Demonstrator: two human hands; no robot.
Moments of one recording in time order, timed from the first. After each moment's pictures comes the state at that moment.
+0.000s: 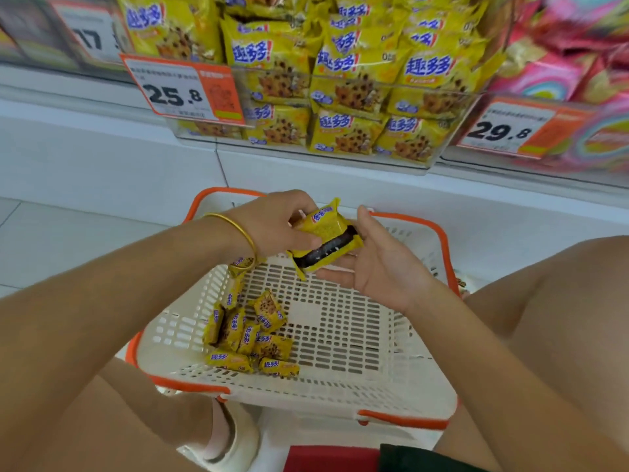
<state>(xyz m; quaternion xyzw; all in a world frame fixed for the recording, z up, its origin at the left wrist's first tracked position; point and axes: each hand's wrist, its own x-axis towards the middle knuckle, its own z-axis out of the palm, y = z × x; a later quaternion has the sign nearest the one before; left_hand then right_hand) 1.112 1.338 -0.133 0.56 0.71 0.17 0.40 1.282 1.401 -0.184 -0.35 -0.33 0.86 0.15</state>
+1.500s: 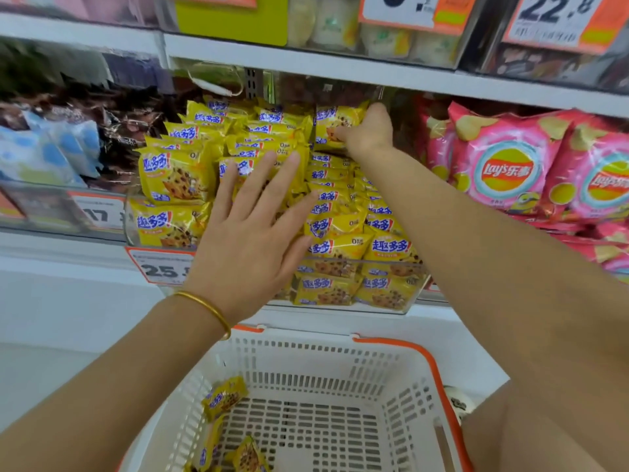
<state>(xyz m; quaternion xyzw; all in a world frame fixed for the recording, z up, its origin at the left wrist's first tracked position) 1.069 1.403 -0.059 0.69 0.64 0.19 -0.28 1.146 1.615 0.007 -0.51 -0.70 0.30 0.40</state>
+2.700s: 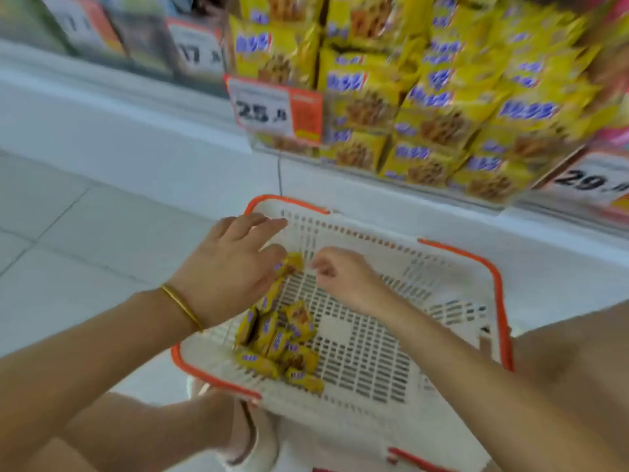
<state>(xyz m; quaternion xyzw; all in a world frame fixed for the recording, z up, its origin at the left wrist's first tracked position) 1.050 1.247 -0.168 0.71 0.70 0.01 -0.10 1.193 1.382 -0.205 -0.33 -0.86 0.39 -0.07</state>
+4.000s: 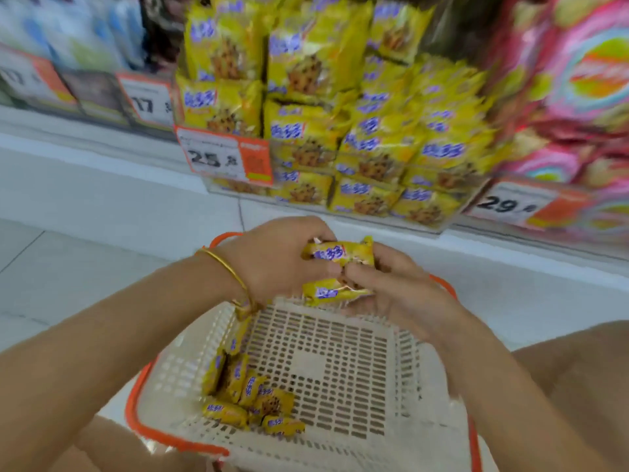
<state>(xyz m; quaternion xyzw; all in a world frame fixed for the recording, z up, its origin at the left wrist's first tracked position) 1.103 1.331 -0.088 0.63 0.70 0.19 0.29 1.268 1.411 -0.125 -0.31 -0.53 0.78 0.13</state>
